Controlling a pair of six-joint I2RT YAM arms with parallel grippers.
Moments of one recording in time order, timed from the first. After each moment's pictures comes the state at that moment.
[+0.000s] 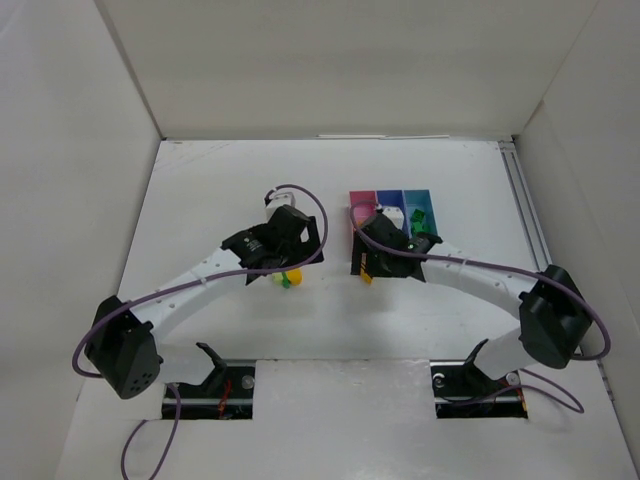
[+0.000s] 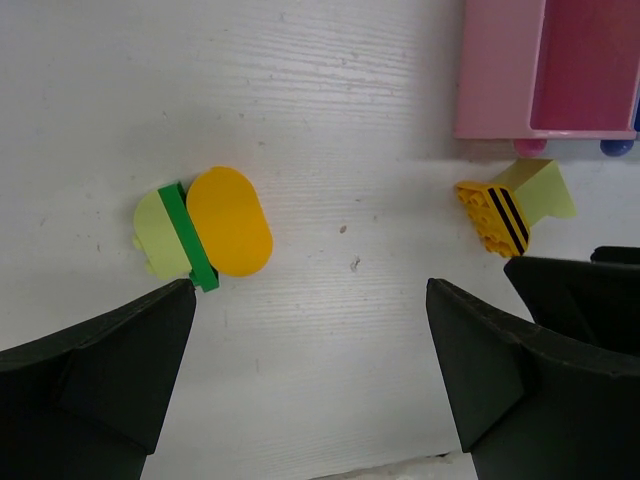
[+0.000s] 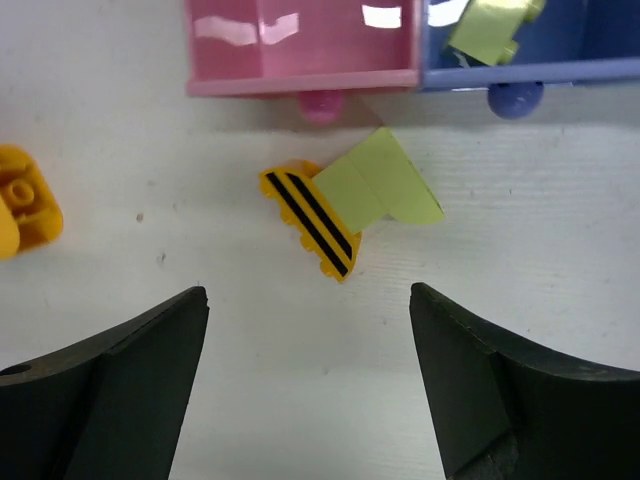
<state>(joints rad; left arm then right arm) -0.74 1.28 0.97 -0.59 -0.28 -0.77 0.81 1.47 1.01 -0.54 0.30 0.74</state>
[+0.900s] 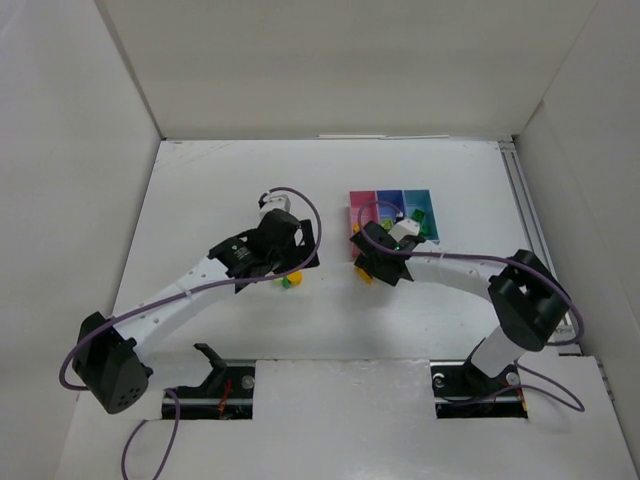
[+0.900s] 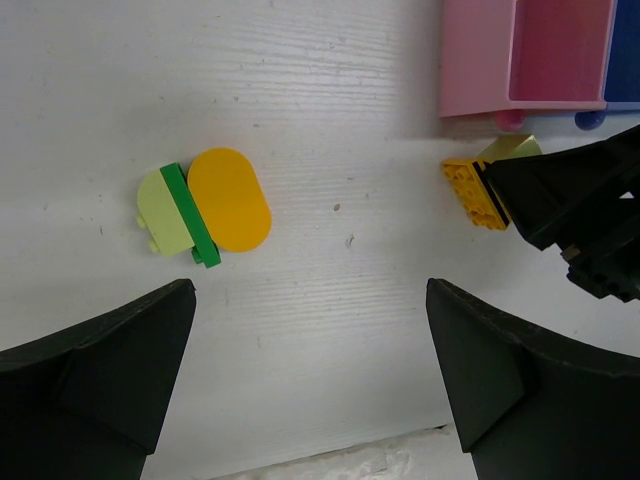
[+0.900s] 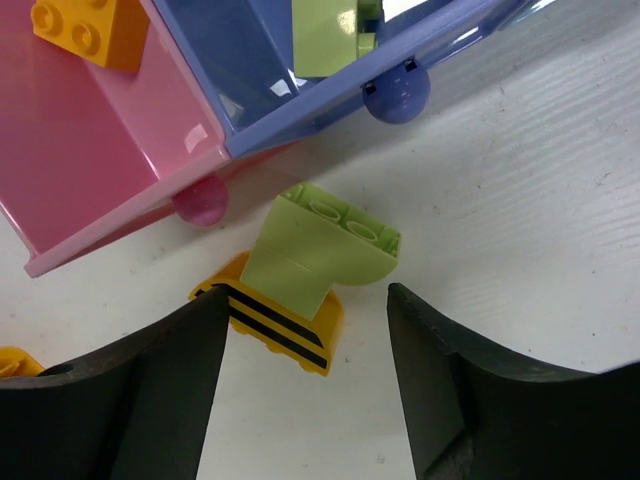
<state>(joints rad) -0.74 1.19 0.94 -0.61 -0.24 -0.76 0.79 1.61 0.97 -0.51 0.49 1.22</state>
